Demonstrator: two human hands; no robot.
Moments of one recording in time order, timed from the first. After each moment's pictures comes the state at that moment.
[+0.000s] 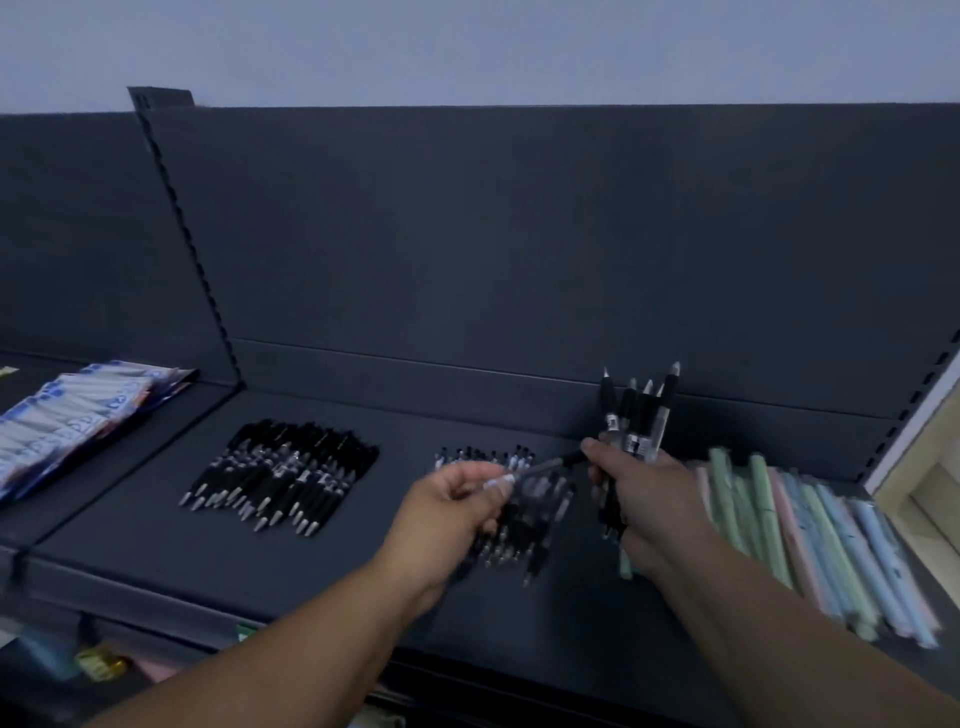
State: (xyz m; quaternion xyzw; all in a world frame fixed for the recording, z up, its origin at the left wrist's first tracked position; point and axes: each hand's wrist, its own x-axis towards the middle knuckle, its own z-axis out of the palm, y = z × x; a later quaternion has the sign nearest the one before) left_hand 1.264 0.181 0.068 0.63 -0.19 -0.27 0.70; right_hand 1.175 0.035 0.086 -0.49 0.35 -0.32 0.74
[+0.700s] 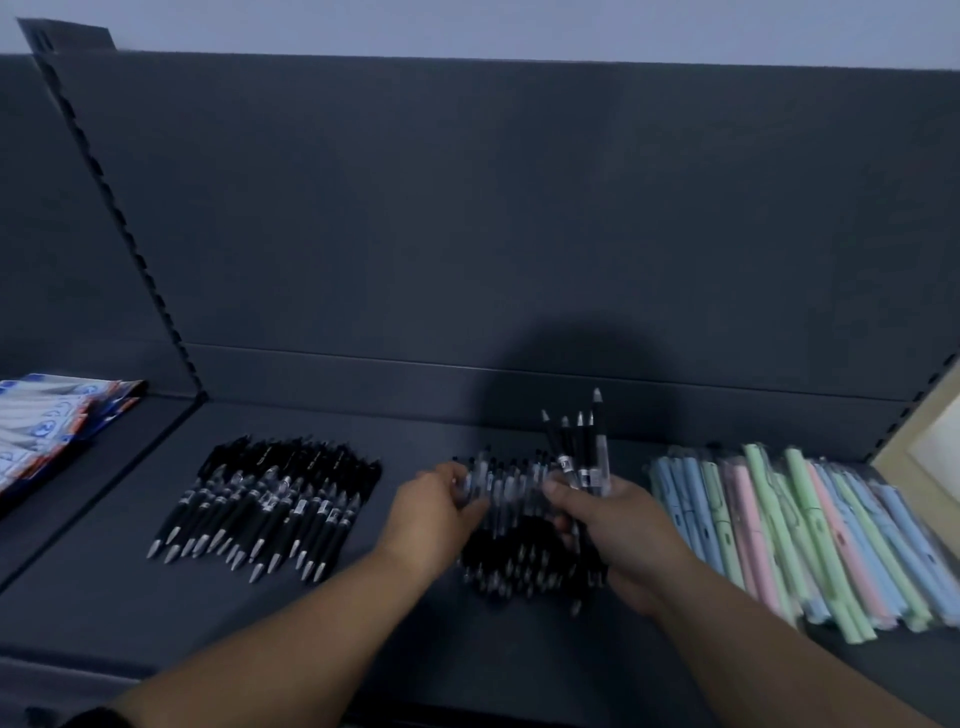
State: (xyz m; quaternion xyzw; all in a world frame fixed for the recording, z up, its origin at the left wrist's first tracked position) left_hand 1.361 0.180 0.035 0.88 -0.32 -0.09 0.34; right_hand 1.220 0.068 0.058 -0.57 0.38 -0.19 0.71
